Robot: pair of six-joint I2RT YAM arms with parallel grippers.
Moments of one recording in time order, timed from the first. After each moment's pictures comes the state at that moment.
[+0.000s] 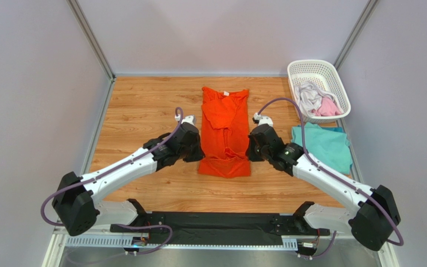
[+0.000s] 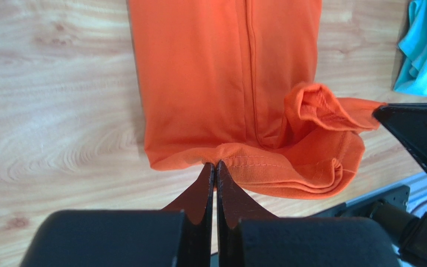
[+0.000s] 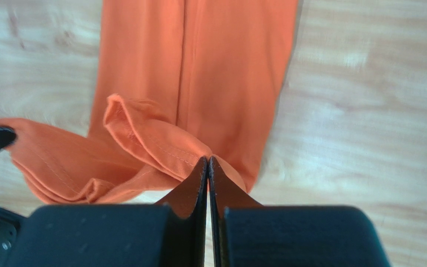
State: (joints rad) left arm -0.81 1.23 0.89 -0.48 -0.13 -0.82; right arm 0.73 1.14 0.82 -0.47 0.18 0.59
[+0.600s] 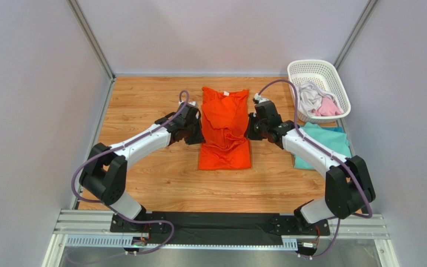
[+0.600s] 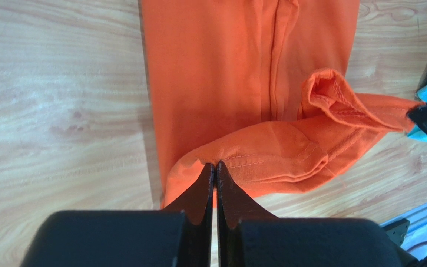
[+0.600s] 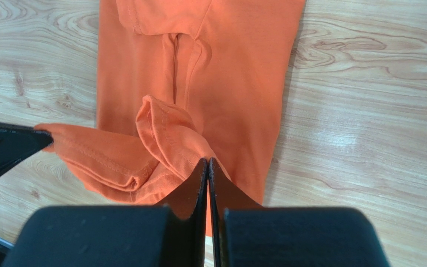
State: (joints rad) left arm -0.60 1.55 1.07 -0.41 0.04 -0.69; right arm 0.49 1.45 1.01 -0.35 -0.02 0.48
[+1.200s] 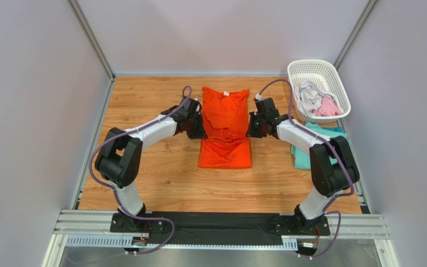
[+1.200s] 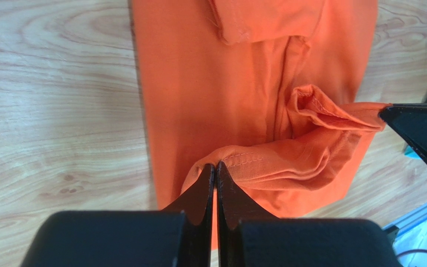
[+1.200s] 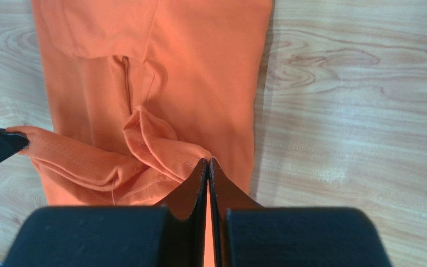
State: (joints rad) left arm -0.51 1.77 1.19 -0.37 0.17 -0.66; right arm 0.39 1.66 1.07 -0.31 -0.10 0.47
